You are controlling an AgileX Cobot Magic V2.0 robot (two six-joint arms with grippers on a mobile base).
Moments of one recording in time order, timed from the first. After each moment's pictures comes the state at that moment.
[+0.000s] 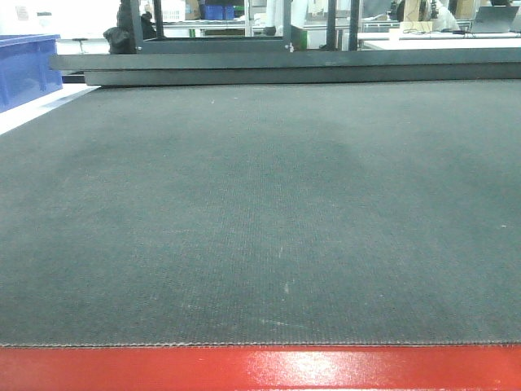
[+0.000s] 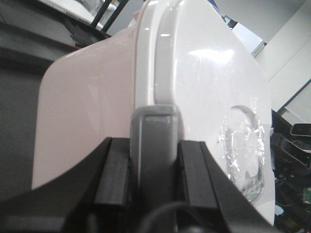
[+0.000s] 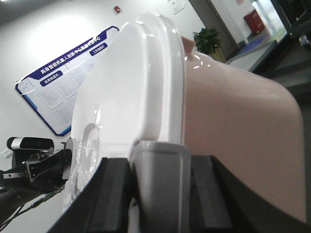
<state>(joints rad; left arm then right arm) 0.06 1.39 -1.49 -1.53 1.04 0.82 -0.19 1.23 -1.28 1.68 0.99 -0.91</state>
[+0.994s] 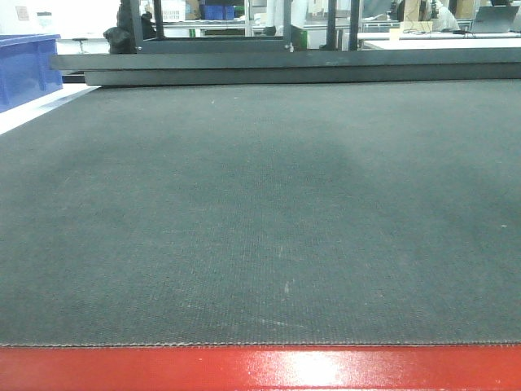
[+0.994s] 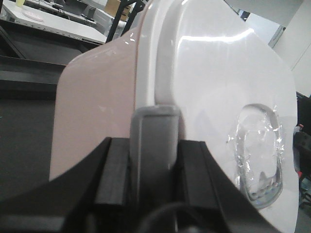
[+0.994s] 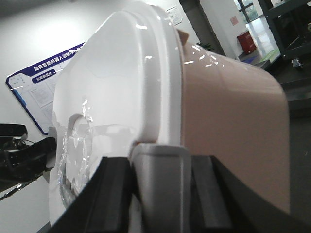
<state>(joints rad) 0.06 1.25 -1.49 -1.41 1.01 0.81 -0.19 1.07 -1.19 1.64 0.96 -0.90</state>
